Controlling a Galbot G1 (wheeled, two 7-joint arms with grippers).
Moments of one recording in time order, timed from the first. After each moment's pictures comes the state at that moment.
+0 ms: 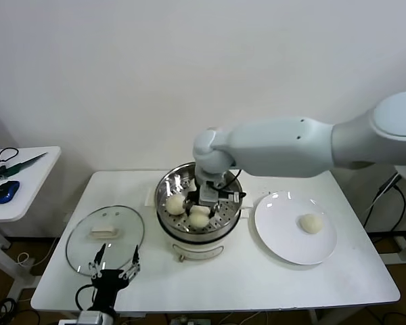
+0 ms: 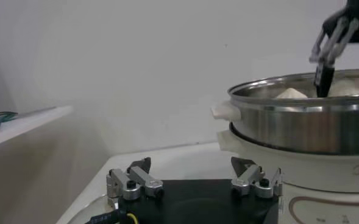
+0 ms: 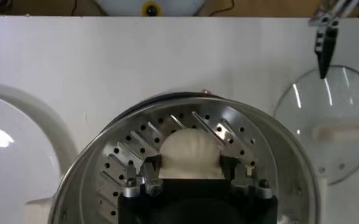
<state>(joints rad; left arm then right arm) 1.73 -1.47 -0.56 -2.06 0.03 -0.01 -0.08 0.74 1.35 -1.64 1.40 0.03 0.41 -0.87</state>
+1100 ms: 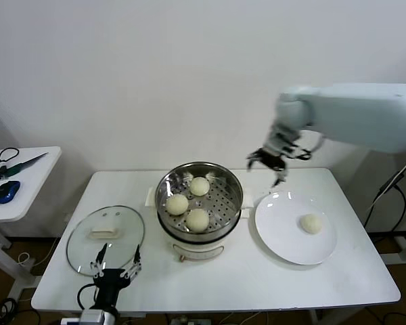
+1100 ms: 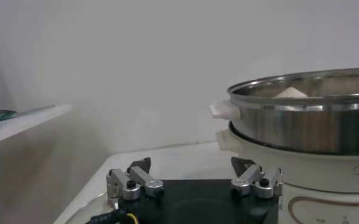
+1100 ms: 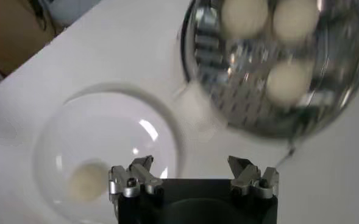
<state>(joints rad) 1.72 -1.48 -0.56 -2.05 0.03 0.00 -0.07 0.96 0.90 -1.84 1.32 0.38 0.19 -0.98</state>
